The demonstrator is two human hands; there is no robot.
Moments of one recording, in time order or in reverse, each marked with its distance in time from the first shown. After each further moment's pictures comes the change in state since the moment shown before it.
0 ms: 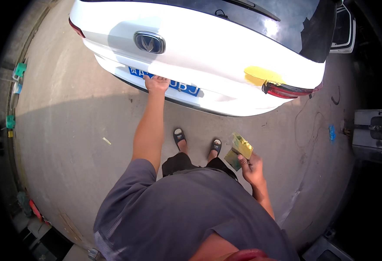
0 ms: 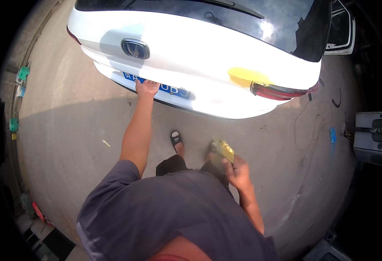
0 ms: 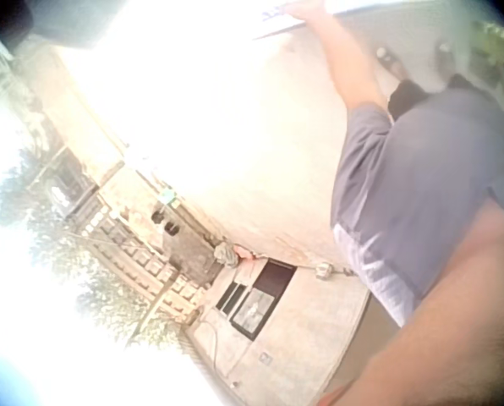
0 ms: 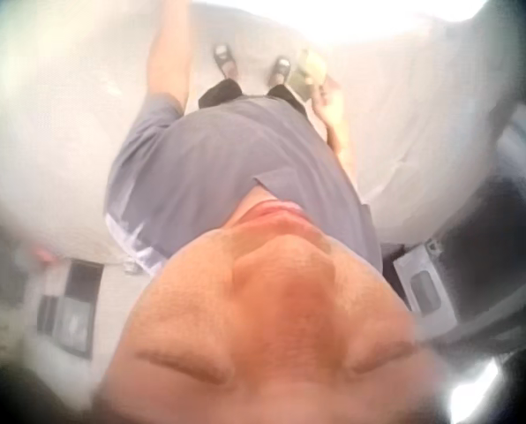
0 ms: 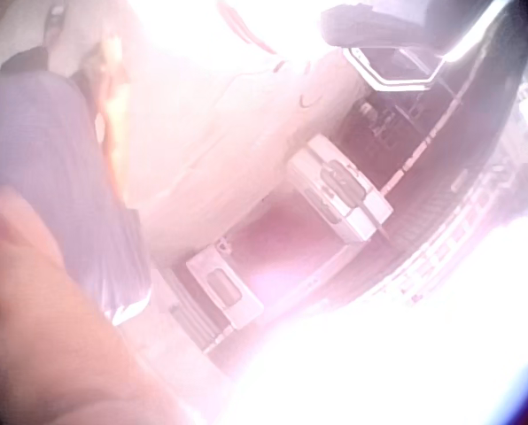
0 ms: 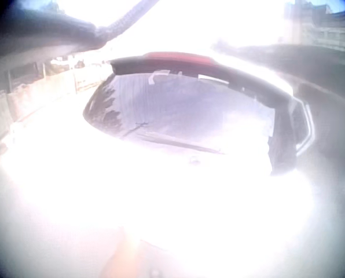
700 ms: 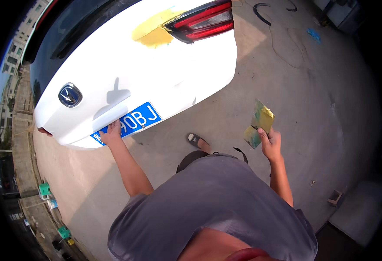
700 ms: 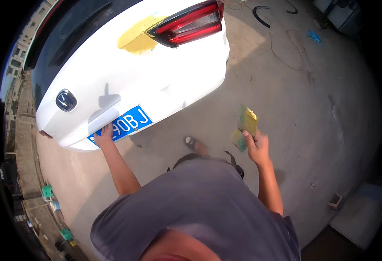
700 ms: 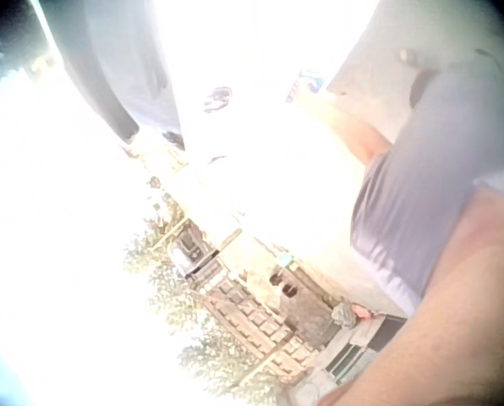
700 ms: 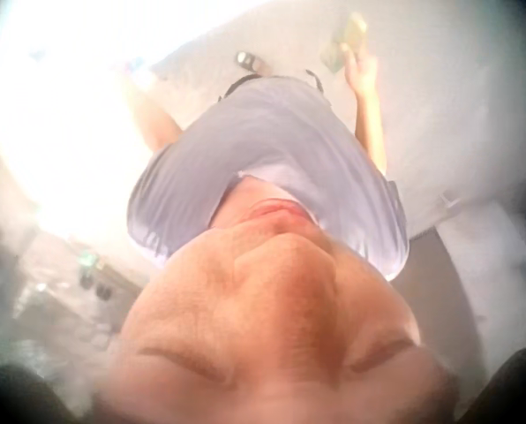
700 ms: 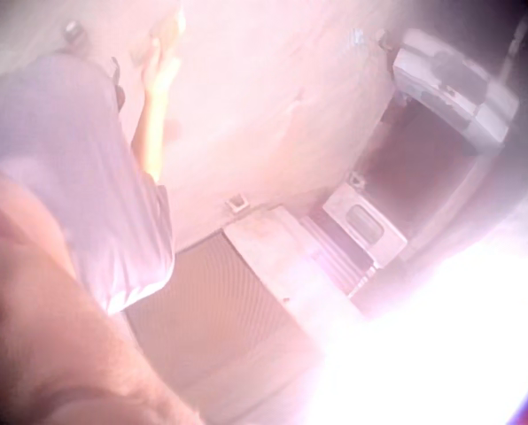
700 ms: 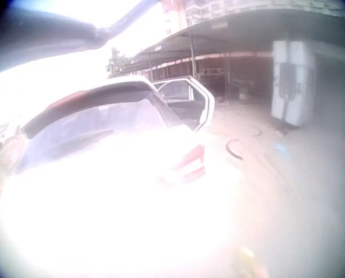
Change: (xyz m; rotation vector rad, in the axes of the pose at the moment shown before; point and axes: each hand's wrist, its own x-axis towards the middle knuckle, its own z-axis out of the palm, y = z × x) left_hand -0.062 0.016 0.007 0.130 -0.020 0.144; right_hand -0.137 0.140 0.047 0.099 0.778 0.260
